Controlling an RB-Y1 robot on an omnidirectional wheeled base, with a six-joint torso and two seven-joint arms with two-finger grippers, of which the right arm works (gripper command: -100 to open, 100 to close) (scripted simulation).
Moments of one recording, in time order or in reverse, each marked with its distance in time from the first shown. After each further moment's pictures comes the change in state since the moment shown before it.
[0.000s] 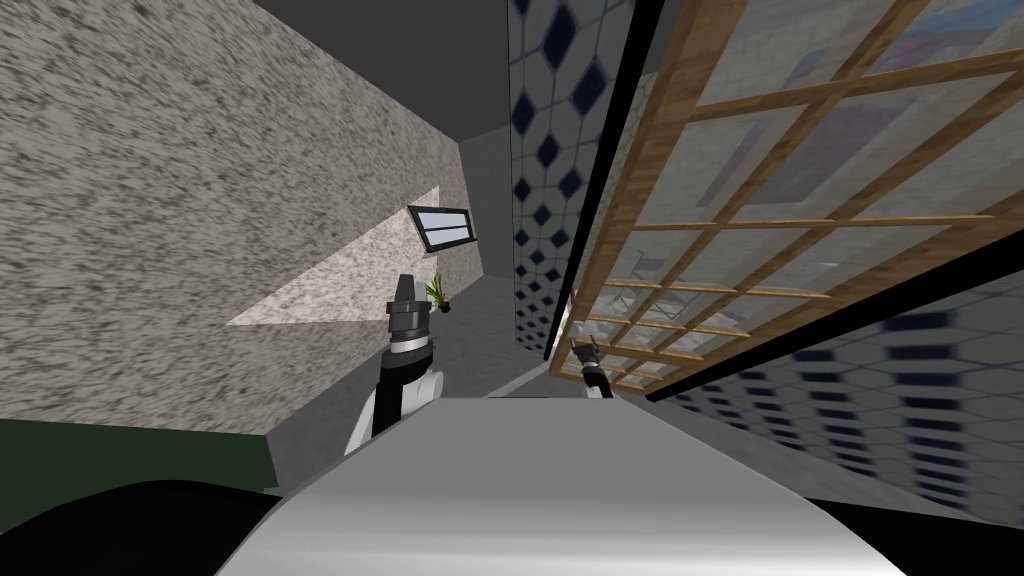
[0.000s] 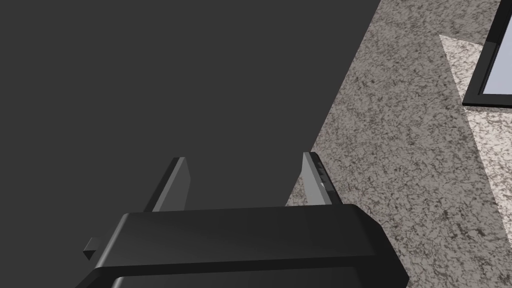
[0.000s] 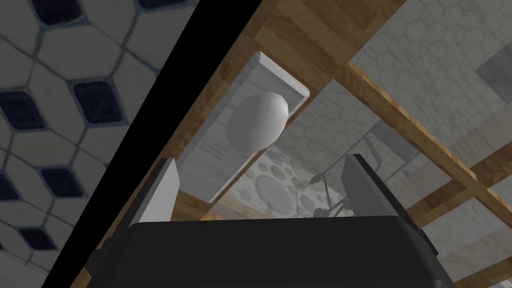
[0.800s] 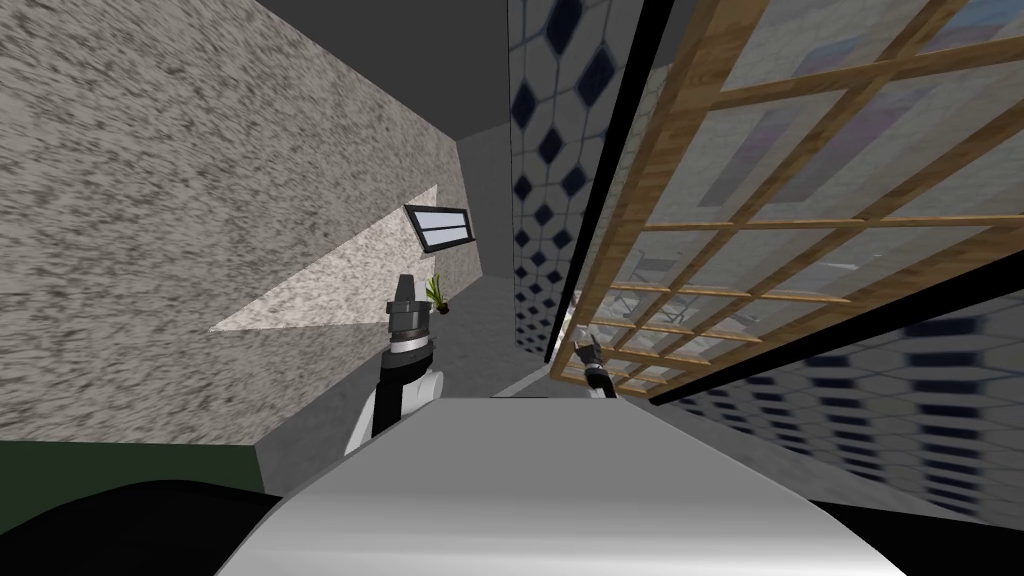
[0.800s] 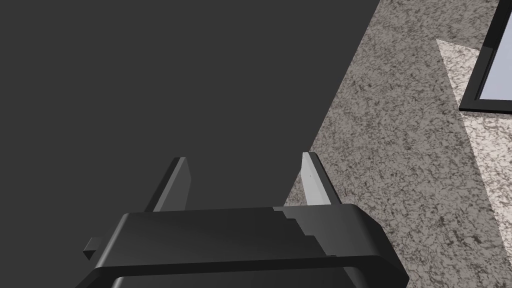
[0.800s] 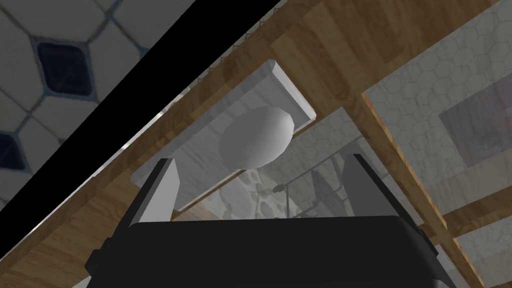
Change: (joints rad) arm 0.015 -0.026 0.014 -0.004 -0.002 -0.006 0.197
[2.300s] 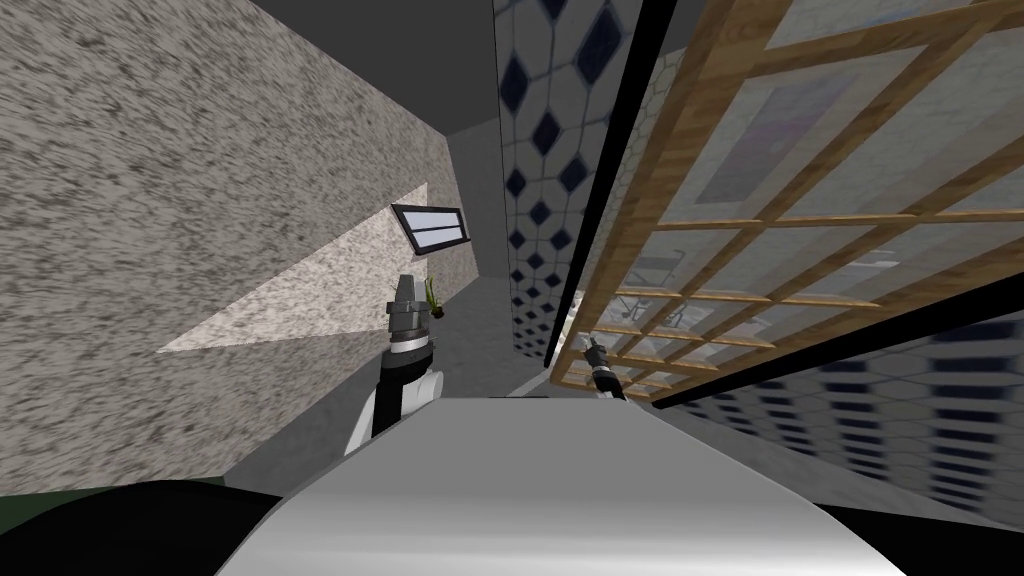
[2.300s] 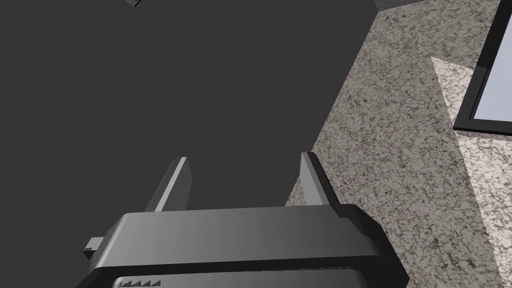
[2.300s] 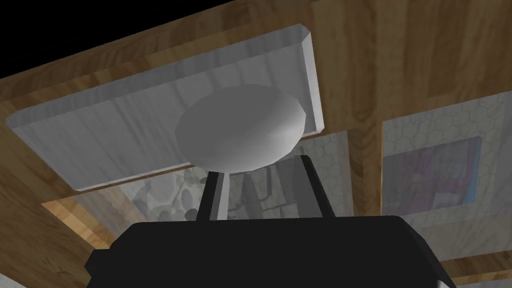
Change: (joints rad) arm 0.021 -0.056 0.017 0.002 -0.008 -0.012 0.368
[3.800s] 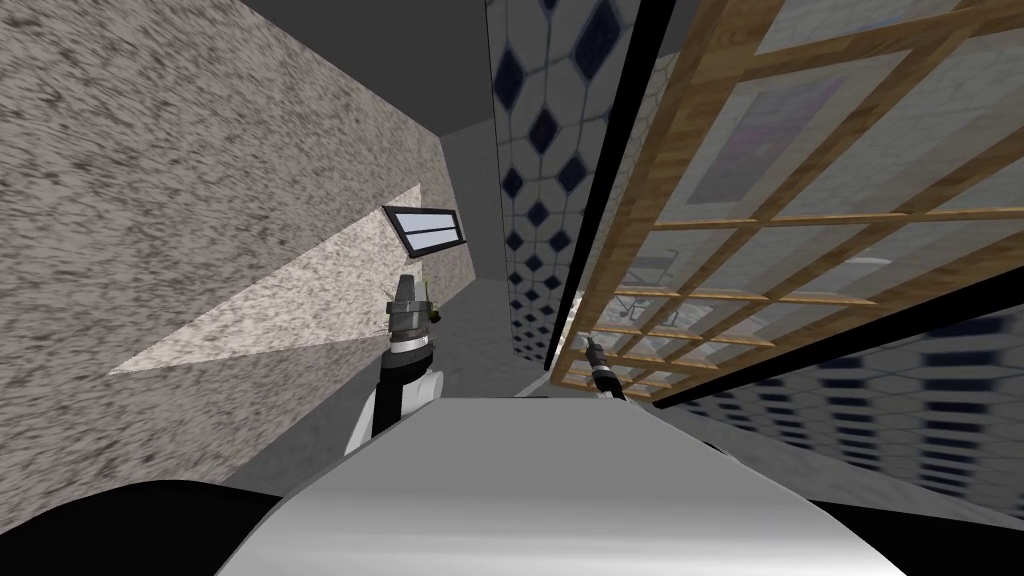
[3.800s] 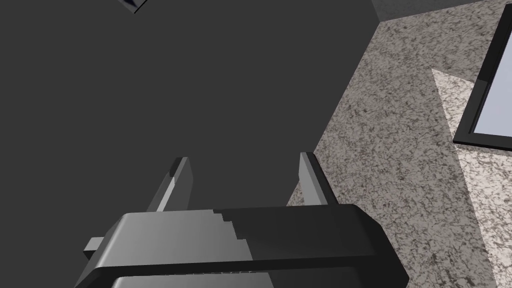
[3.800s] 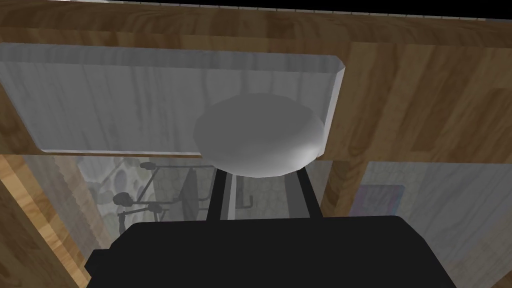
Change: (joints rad) arm -0.024 -0.003 -0.007 0.046 0.044 -0.037 0.300
